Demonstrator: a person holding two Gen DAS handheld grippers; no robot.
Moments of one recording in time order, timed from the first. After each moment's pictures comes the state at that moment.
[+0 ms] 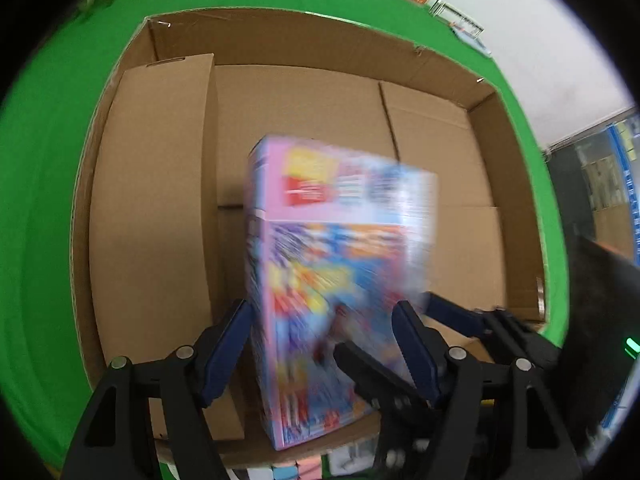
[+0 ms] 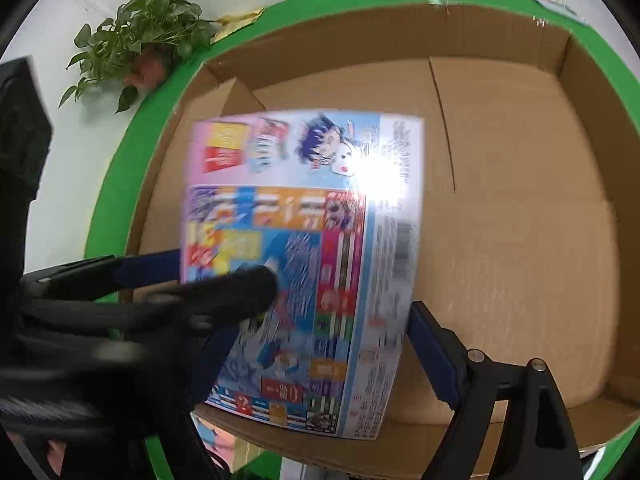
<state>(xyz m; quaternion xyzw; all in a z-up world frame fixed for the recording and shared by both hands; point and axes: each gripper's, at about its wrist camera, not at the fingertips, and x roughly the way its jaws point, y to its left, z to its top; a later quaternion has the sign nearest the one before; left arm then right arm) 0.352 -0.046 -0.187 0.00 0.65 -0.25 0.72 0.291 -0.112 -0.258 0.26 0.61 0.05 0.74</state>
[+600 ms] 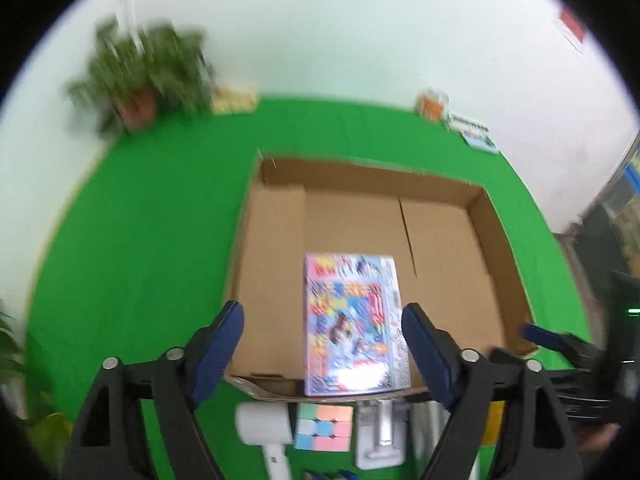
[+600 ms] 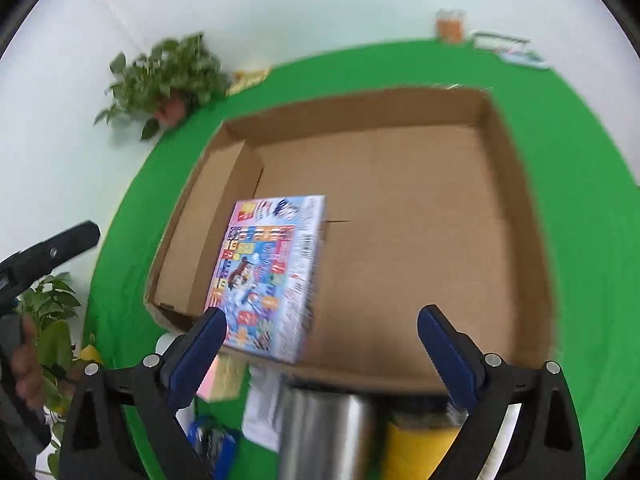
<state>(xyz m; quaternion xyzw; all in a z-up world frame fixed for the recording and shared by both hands) 0.251 0.007 -0.046 0.03 0.45 -0.14 0.88 0.205 -0.170 -0.170 0.23 0.53 0.02 0.82</state>
